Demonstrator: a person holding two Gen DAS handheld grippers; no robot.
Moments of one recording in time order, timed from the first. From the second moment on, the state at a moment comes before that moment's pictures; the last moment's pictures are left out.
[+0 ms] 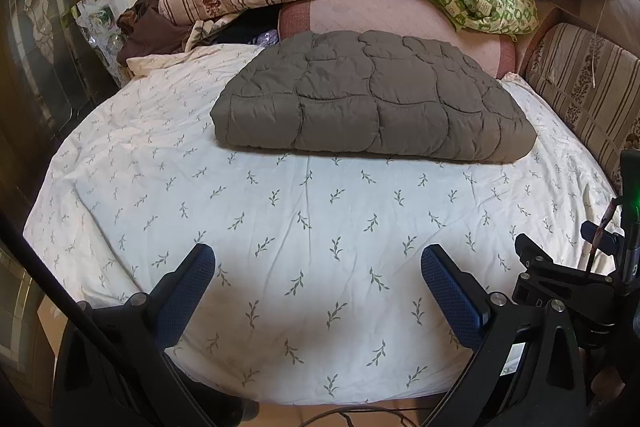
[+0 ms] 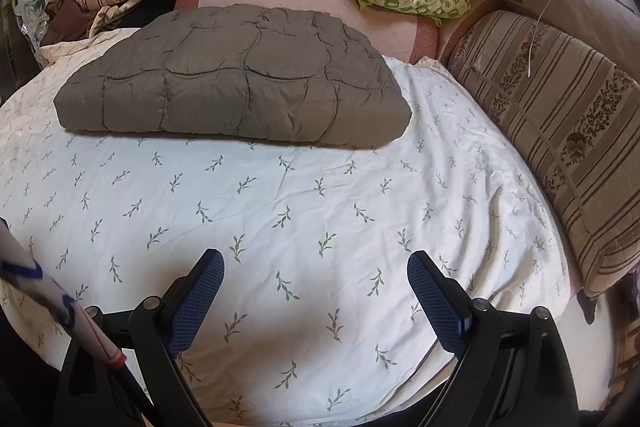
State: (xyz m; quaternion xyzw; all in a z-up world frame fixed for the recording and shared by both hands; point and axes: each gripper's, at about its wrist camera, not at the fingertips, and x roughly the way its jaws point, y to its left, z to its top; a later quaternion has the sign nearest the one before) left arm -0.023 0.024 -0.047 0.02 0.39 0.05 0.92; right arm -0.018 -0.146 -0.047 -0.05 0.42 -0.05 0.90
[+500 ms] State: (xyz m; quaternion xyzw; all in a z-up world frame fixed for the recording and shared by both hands) left arm -0.020 0.034 -0.053 0.01 0.40 0.06 0.92; right arm -0.018 -0.142 -0.054 -0.04 0.44 -0.04 0.90
